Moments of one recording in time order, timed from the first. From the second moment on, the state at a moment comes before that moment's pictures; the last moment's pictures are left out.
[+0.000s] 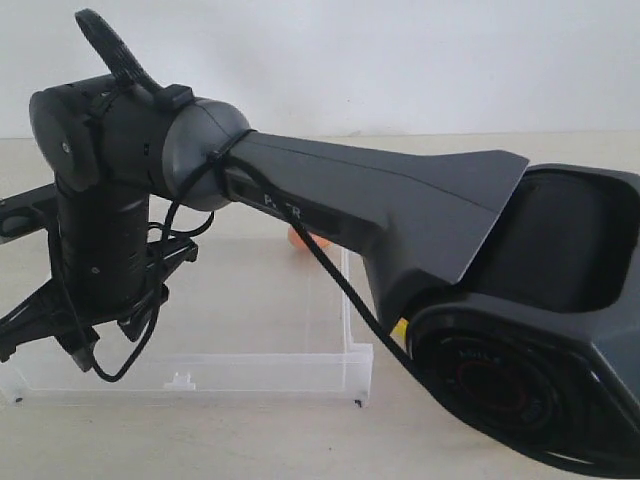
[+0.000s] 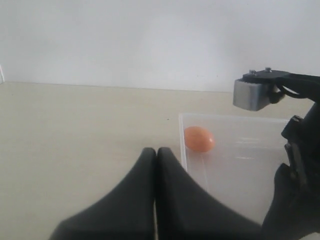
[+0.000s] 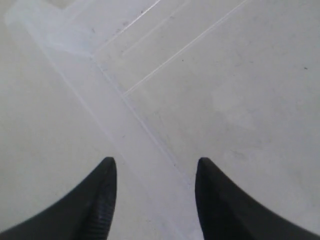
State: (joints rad) left arm 0.07 0.00 0.00 -0.04 0.23 0.02; right arm 1.00 2.43 -2.26 0.17 1.21 0.07
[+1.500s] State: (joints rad) left arm 0.07 0.00 0.00 -0.04 0.23 0.02; right arm 0.97 2.47 -2.34 -0.29 1.21 0.05
